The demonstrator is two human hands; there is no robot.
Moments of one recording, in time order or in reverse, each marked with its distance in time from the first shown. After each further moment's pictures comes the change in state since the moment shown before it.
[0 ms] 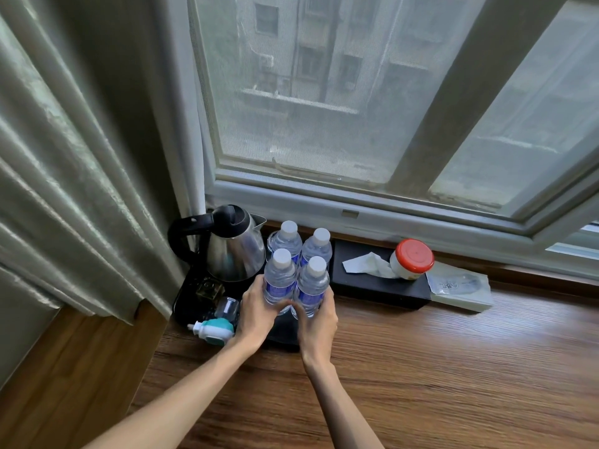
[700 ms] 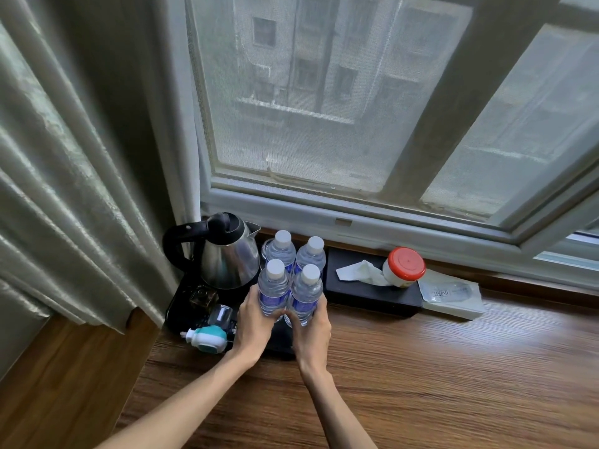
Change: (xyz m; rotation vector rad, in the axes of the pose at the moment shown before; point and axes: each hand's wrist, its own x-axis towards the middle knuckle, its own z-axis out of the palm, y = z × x) left_hand -0.008 0.003 0.010 0.003 0.053 -0.048; right_hand 0.004 0.007 -0.003 -0.035 -0.048 -0.014
